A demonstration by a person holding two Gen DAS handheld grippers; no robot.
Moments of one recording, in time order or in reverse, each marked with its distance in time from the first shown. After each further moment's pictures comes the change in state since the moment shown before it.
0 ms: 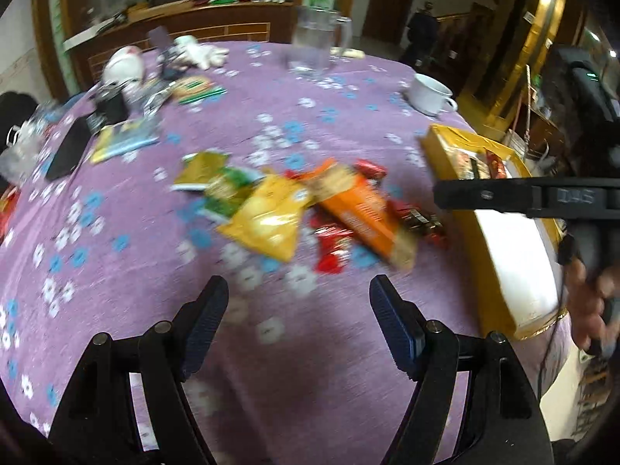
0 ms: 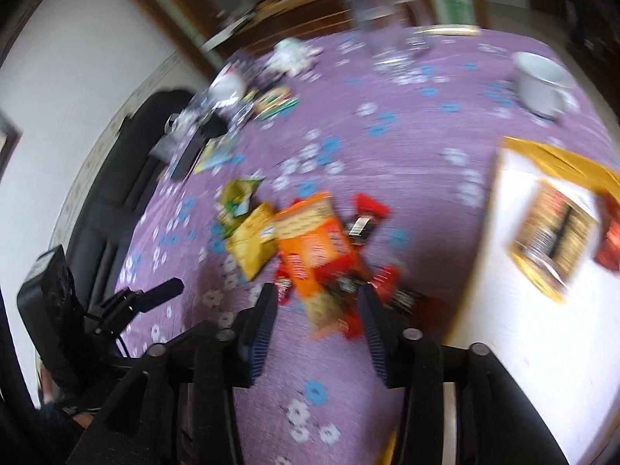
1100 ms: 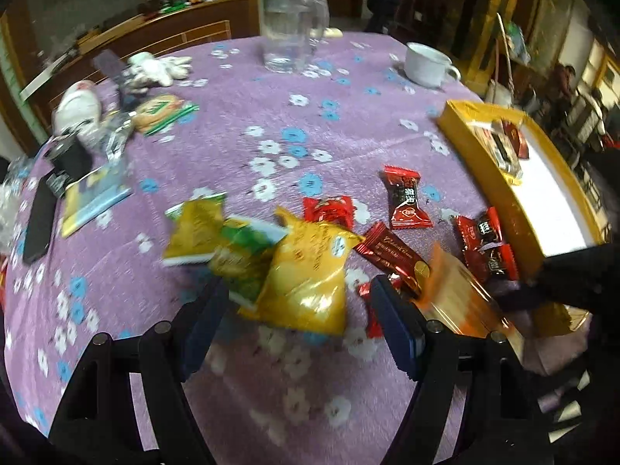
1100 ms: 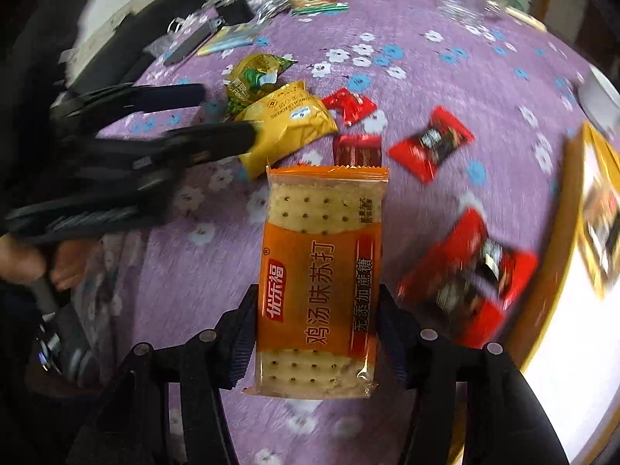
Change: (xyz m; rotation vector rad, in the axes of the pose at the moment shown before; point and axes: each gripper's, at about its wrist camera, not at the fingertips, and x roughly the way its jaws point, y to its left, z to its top) left arm 0.061 0.011 0.046 0.248 0.051 -0.014; right arm 0.056 0.022 -0.052 -0.168 0.208 -0.133
